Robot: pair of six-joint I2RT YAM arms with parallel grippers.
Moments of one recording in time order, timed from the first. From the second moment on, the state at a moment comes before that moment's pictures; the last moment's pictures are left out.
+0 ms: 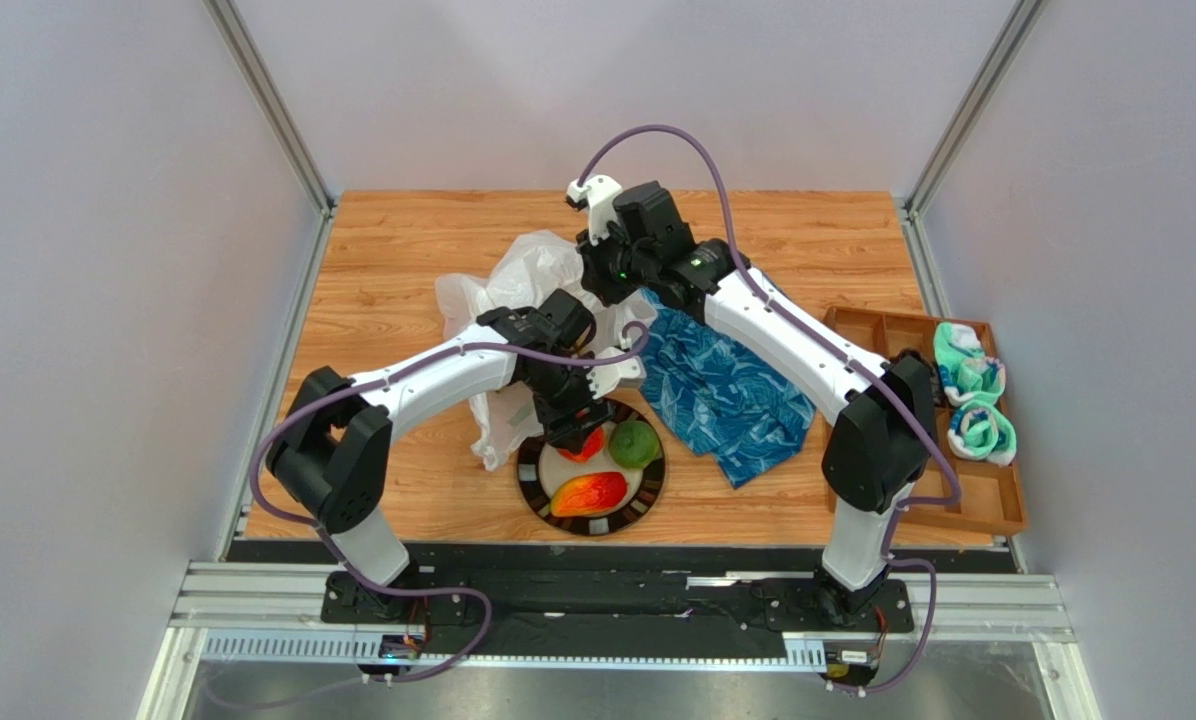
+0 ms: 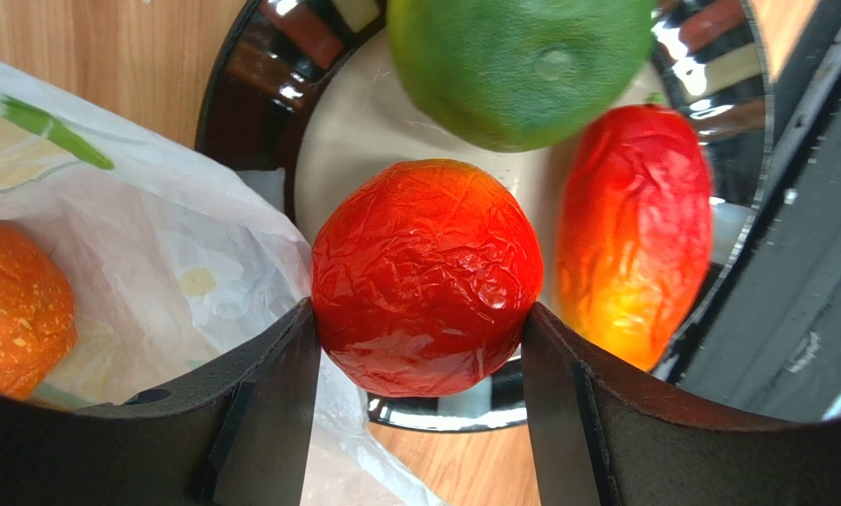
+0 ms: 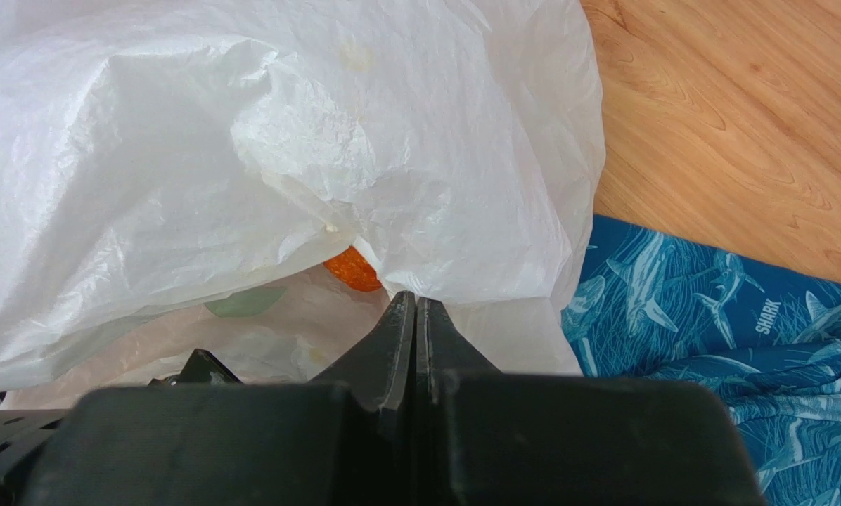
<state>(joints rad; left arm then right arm) -0.70 1.67 1.21 -0.80 0.38 0.53 0.68 1.82 1.71 -0.47 -0.13 0.01</state>
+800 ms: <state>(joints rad) -0.58 1.42 1.31 -0.87 0.40 0.53 0.68 1.85 1.72 -0.47 -0.13 0.01</state>
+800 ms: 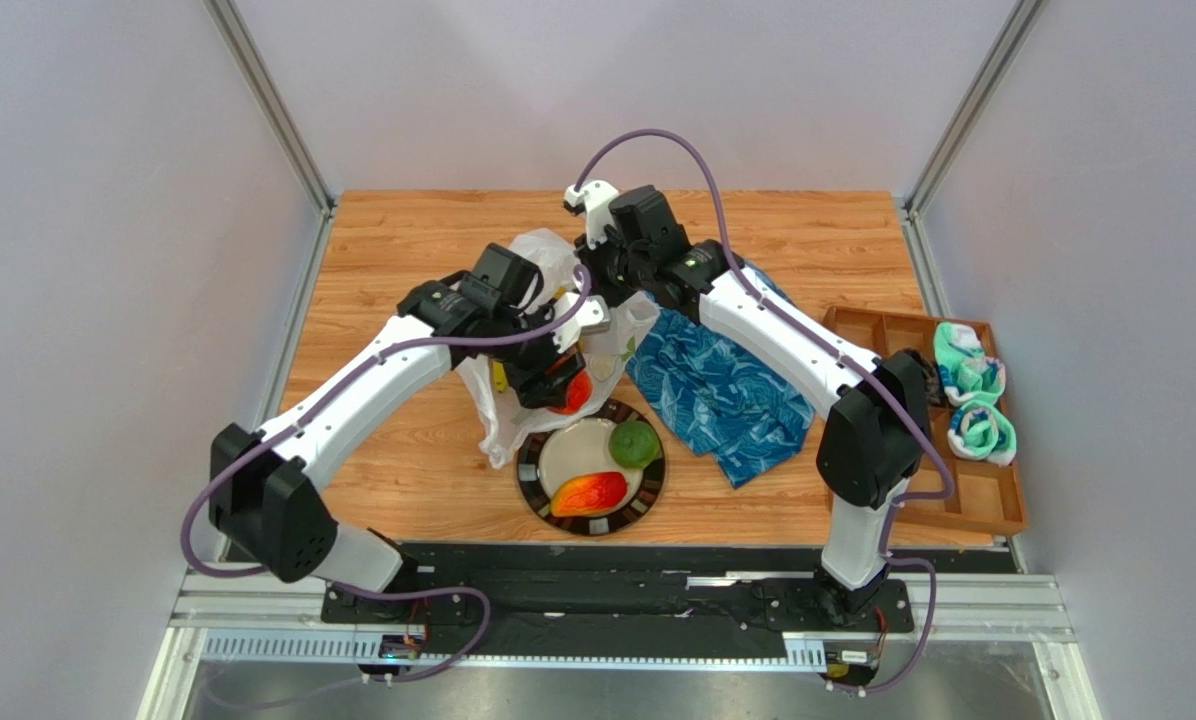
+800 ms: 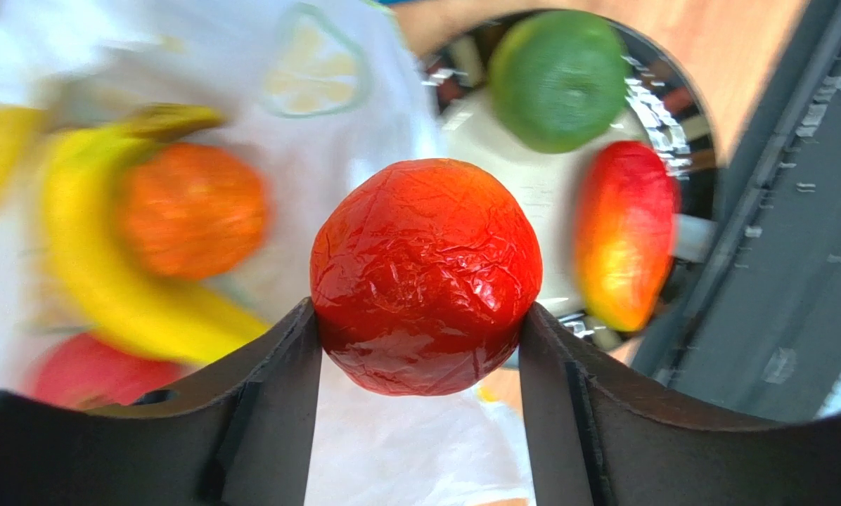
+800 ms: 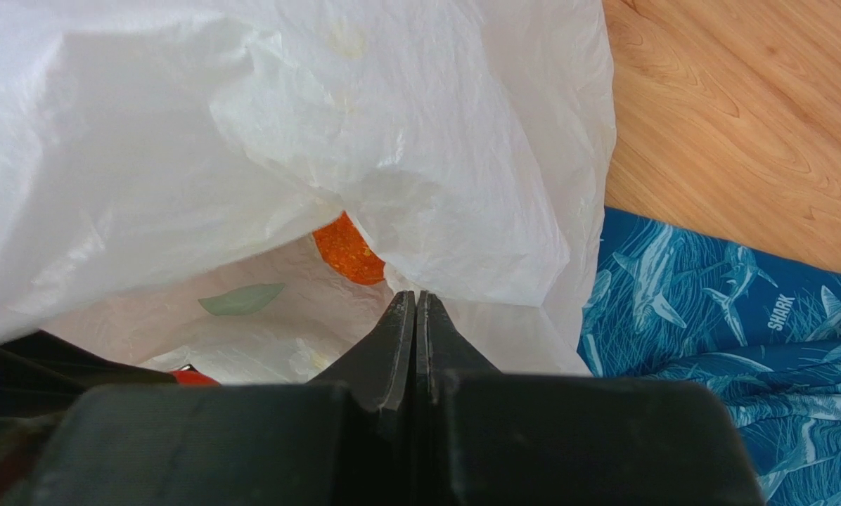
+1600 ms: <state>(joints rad) -0.64 1.55 1.16 -0.79 0.52 0.43 0.68 1.85 1.72 -0.47 -0.12 0.00</state>
